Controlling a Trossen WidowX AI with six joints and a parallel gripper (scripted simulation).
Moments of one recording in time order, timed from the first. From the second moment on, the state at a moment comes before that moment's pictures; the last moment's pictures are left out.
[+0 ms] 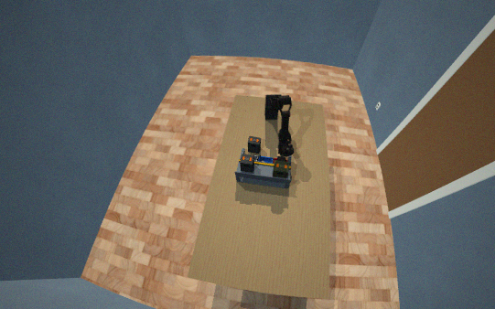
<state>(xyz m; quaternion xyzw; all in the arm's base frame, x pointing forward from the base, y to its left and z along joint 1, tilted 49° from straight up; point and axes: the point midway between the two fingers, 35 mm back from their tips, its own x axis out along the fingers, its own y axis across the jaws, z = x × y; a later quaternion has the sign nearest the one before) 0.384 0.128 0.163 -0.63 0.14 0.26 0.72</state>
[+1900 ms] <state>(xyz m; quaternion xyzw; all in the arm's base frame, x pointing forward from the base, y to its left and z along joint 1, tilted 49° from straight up) 0.376 0.127 0.167 -0.63 0.13 0.26 0.72</state>
